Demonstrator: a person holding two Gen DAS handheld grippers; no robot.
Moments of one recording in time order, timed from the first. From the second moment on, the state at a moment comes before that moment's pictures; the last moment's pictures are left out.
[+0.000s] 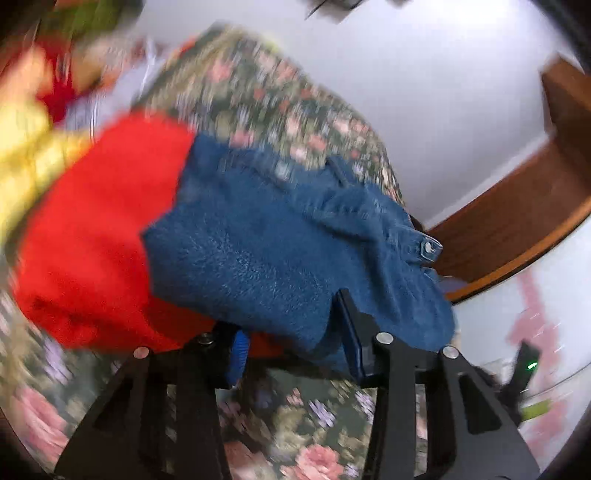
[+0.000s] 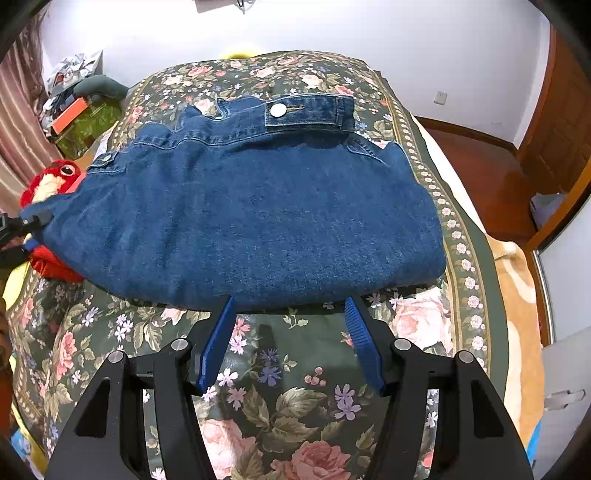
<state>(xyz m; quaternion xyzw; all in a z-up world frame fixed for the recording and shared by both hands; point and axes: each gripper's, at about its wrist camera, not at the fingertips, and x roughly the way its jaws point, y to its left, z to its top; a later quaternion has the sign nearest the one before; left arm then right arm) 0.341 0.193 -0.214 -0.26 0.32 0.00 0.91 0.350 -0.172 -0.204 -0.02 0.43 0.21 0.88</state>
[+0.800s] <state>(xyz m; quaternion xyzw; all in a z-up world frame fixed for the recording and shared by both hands) 0.390 0.185 -0.203 -0.26 0.32 0.09 0.91 0.342 -0.146 -0.182 -0.05 0.42 0.23 0.87</state>
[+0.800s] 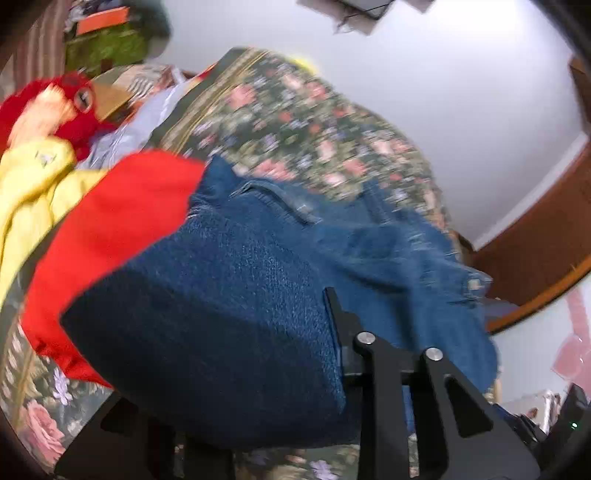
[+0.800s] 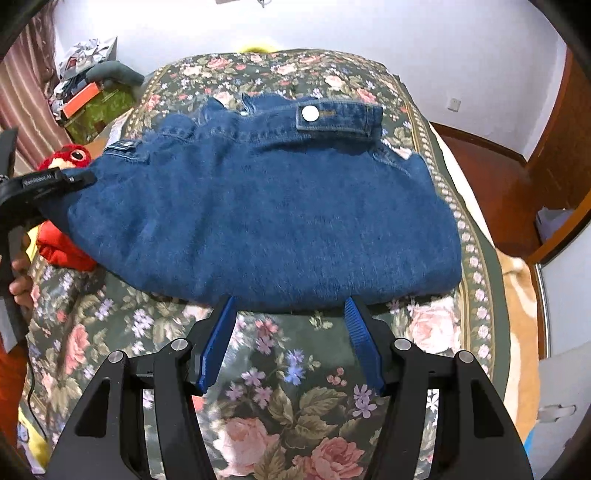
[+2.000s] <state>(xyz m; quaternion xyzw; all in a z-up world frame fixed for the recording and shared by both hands) 0.357 0.119 -0.108 -0.16 0.22 0.04 0.96 0.389 -0.132 -0.181 -0.04 0.43 0.25 0.87</state>
